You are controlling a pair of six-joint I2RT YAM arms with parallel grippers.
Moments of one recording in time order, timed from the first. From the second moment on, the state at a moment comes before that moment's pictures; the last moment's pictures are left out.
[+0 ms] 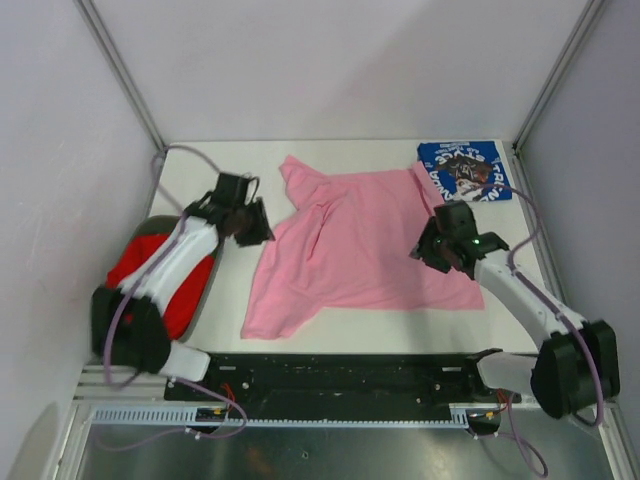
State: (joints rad) left arm -0.30 1.32 1.08 -0.68 0.08 -0.52; right arm 0.29 1.18 0.88 -0.60 0.07 0.76
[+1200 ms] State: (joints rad) left arm -0.24 2.06 1.47 -0.56 0.01 -0.40; right arm 0.49 1.54 0.88 -0.40 0.07 0.65
